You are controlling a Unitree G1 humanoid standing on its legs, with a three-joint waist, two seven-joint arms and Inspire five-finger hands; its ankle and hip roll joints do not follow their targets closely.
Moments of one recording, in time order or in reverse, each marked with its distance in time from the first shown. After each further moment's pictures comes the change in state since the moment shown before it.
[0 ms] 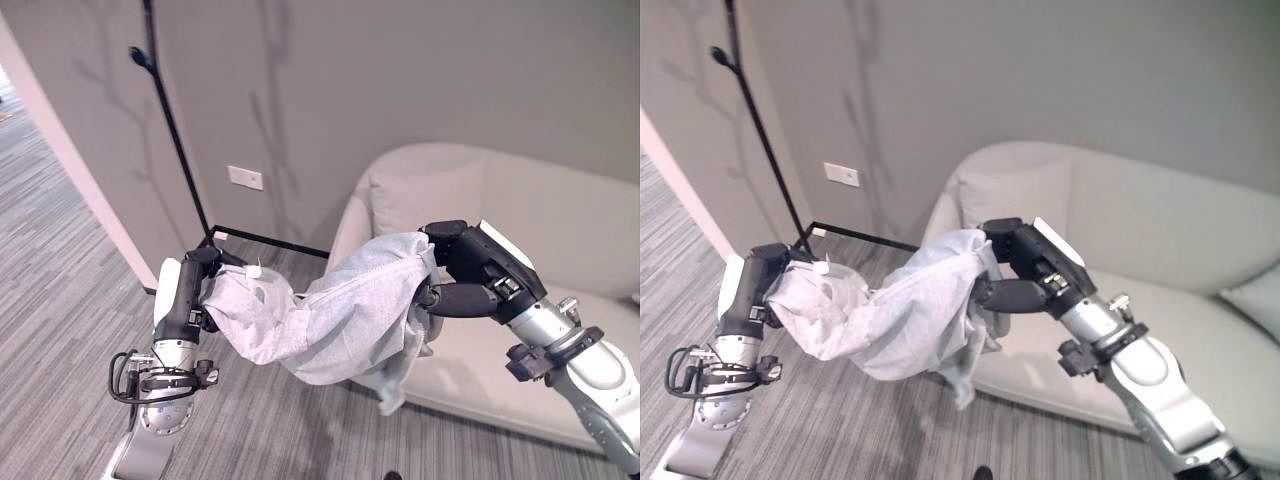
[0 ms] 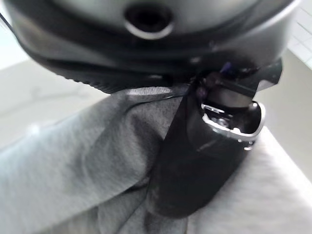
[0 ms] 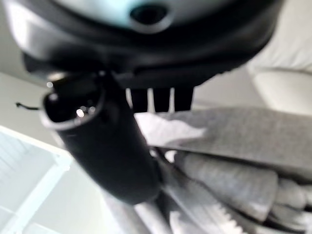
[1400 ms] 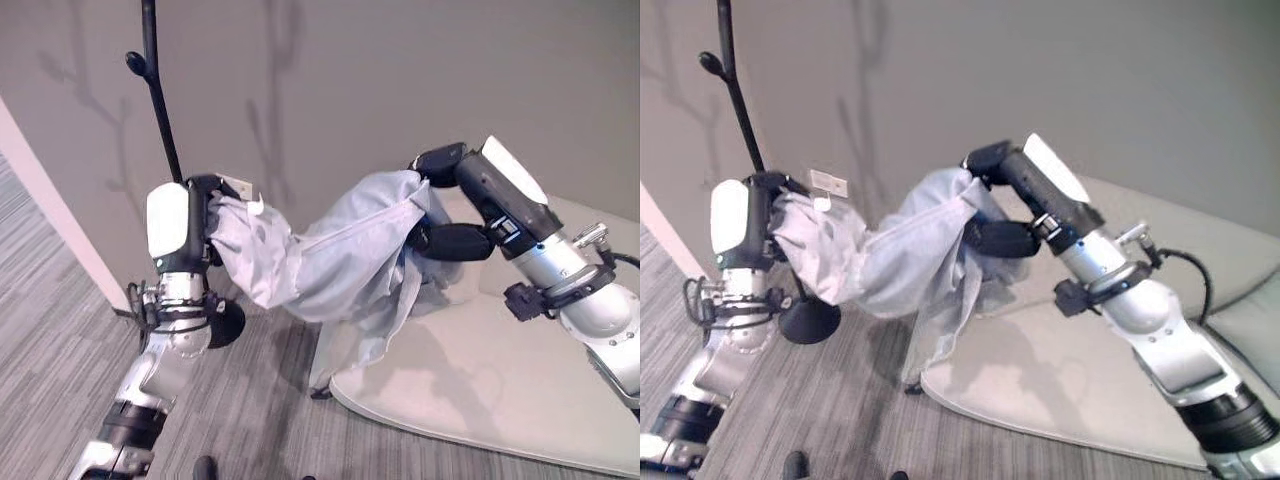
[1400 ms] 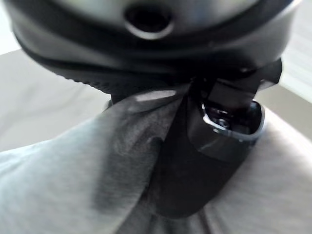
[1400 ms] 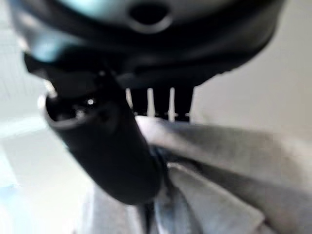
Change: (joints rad) left arm -0.596 -0.006 -0.045 0.339 0.438 0.203 0.308; right arm -0.539 -0.210 0.141 0.022 -0.589 -0.028 -0.178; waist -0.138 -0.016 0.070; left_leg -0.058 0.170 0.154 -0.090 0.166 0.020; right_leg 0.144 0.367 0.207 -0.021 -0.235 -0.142
